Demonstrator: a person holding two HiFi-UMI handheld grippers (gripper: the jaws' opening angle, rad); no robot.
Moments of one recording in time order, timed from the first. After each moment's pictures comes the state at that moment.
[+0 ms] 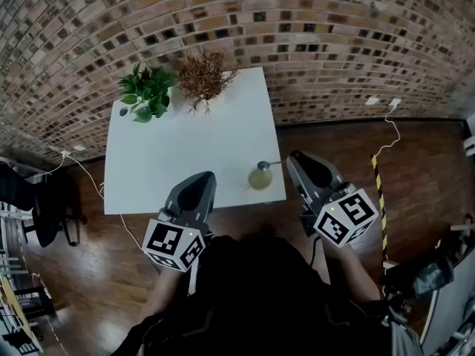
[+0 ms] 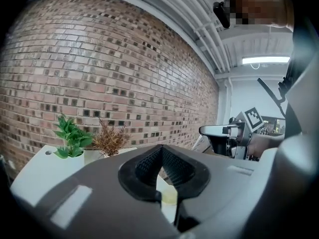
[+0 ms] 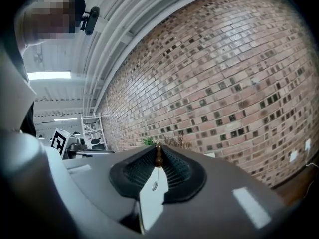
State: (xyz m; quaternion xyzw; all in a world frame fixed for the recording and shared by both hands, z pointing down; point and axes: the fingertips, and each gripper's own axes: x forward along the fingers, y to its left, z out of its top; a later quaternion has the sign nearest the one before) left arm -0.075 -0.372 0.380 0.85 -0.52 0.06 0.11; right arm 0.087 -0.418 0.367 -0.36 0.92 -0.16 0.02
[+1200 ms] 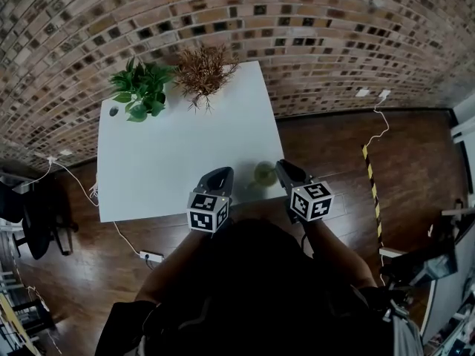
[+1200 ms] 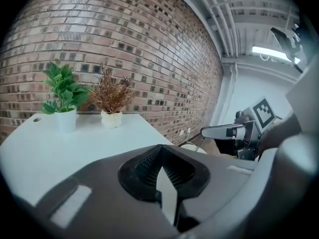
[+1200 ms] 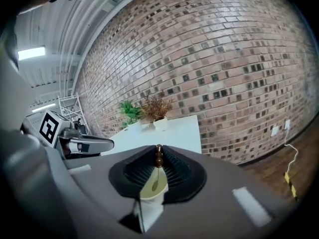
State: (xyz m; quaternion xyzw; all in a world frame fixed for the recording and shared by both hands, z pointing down) left arm -0.087 -0.420 0.570 0.84 -0.48 0.15 0.20; right arm 0.054 -0.442 0.574 -0.43 0.87 -0.24 -0.10
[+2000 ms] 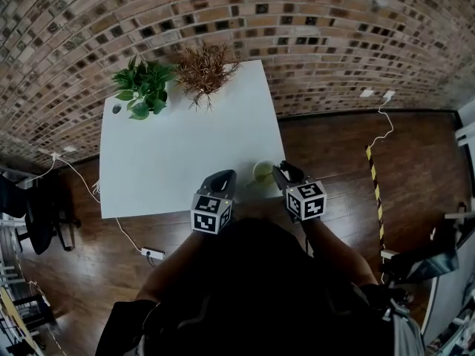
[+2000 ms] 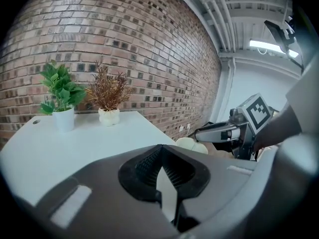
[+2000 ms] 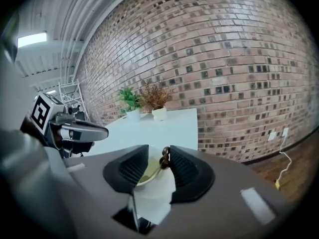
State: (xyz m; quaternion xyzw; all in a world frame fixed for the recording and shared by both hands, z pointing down) left arm -0.080 -0.412 0.584 0.84 -0.48 0.17 0.19; right arm 0.053 -0.439 0.608 -0.42 0.86 -0.22 -0.17
